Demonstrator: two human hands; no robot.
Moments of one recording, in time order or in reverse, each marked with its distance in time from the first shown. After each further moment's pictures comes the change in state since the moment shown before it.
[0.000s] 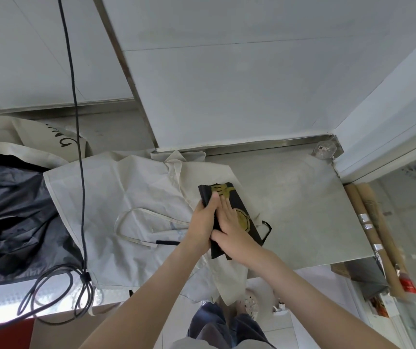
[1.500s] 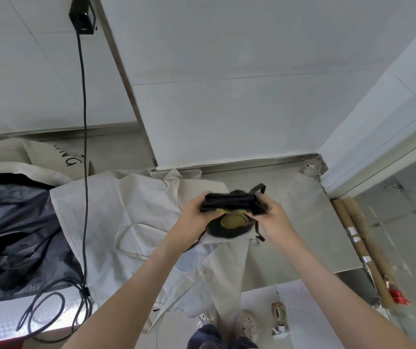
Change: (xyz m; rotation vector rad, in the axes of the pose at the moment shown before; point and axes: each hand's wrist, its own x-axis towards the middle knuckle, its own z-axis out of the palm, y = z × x) left_hand -0.019 0.046 -0.010 0.439 -0.318 0.559; right_hand -0.015 0.028 -0.079 0.717 0.401 -0.153
